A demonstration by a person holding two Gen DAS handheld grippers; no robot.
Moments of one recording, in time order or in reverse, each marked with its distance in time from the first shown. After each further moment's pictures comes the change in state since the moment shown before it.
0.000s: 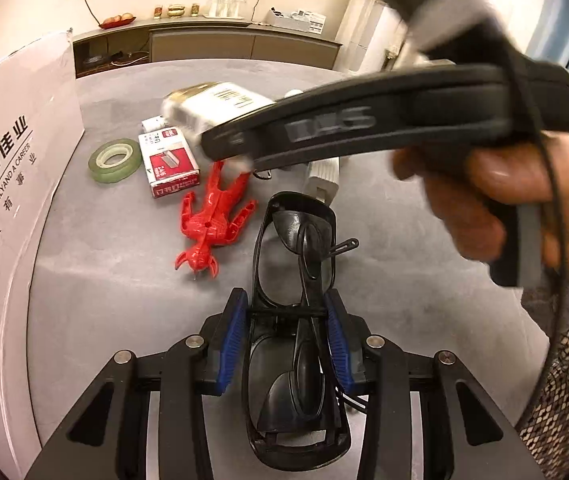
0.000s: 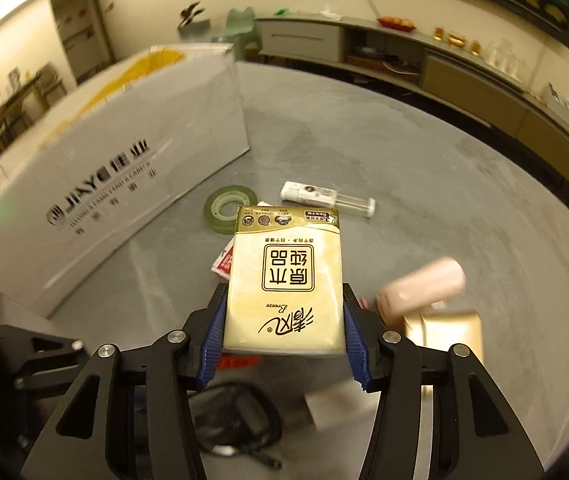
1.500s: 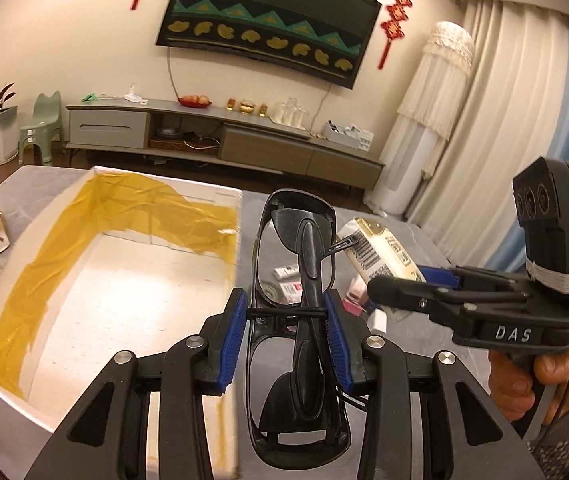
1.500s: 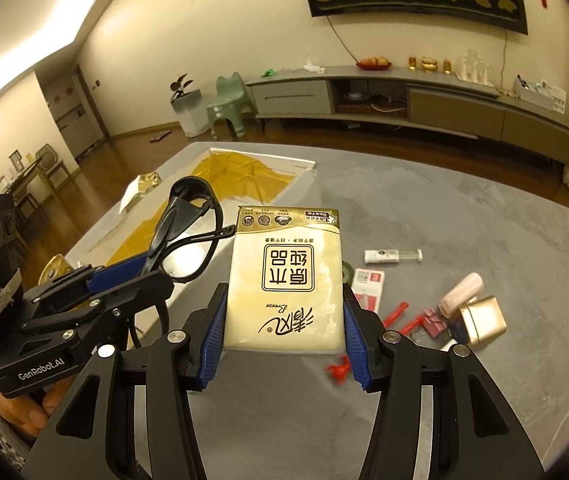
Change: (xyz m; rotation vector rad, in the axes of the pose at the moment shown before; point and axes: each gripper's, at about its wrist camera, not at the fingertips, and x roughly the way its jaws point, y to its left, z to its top) left arm -0.199 0.080 0.016 -0.172 -0.397 0.100; right arm -0.096 0.108 0.040 0.151 -0.192 0.030
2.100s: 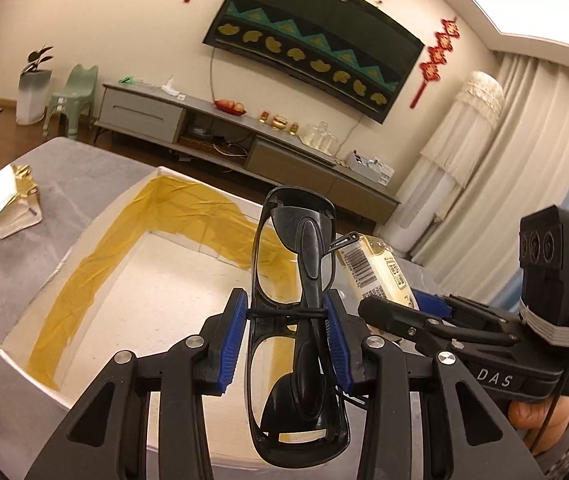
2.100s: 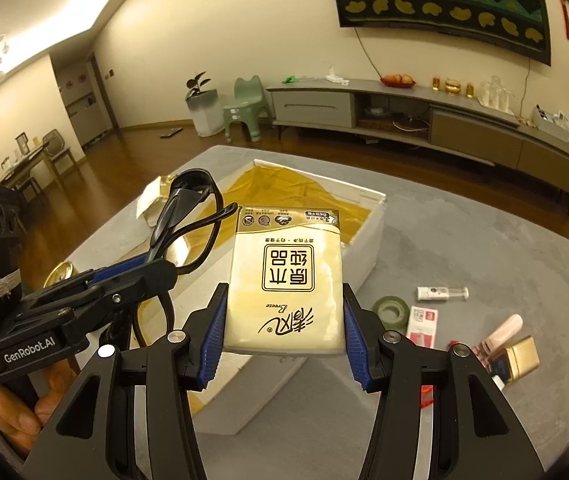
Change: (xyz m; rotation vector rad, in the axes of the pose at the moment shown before) left arm -0.034 0.076 0.013 -0.176 -0.056 0.007; right arm 0.037 0.074 0.026 -0.081 -0.020 0.002
